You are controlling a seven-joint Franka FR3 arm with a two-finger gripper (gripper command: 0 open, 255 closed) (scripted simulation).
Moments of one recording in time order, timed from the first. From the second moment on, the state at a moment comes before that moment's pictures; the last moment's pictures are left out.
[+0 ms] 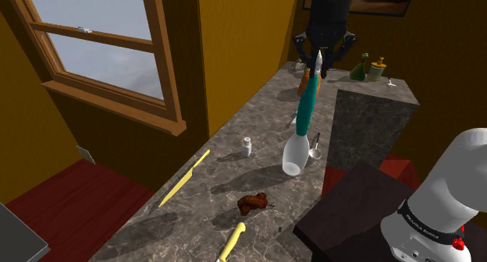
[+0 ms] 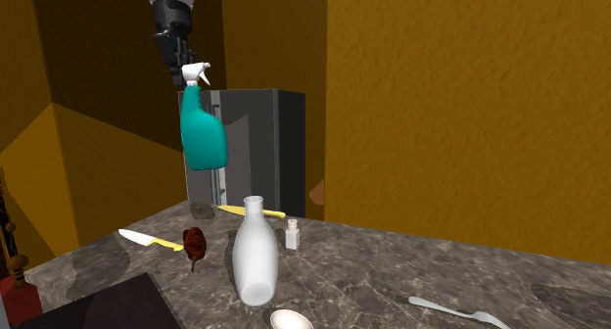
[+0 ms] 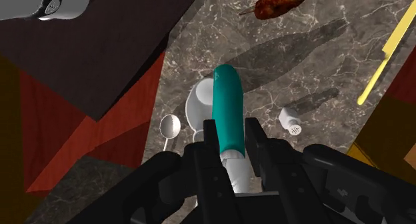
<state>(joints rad) 0.08 -0.46 0.33 -1.97 0.04 1.47 1.19</state>
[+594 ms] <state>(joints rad) 0.15 -0.58 0.46 -2.01 0.15 1.41 1.37</state>
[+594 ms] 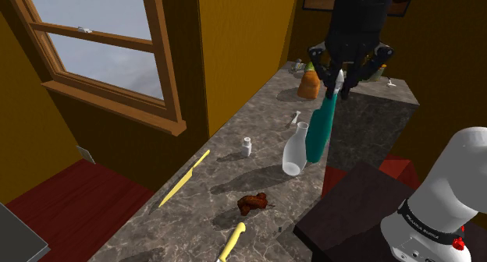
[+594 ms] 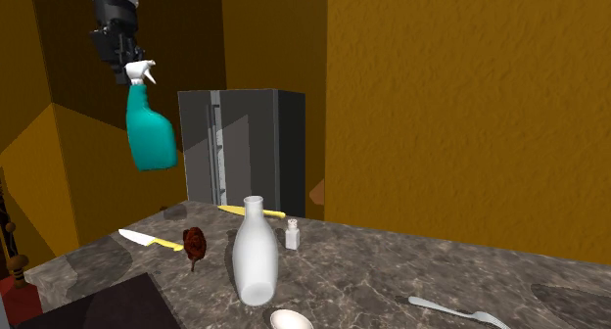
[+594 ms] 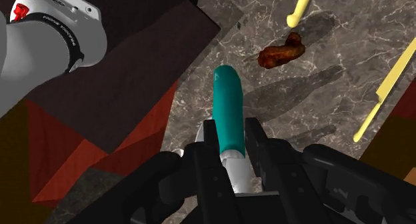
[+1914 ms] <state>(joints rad) 0.23 -0.65 0.68 -2.09 0.32 1.46 1.62</state>
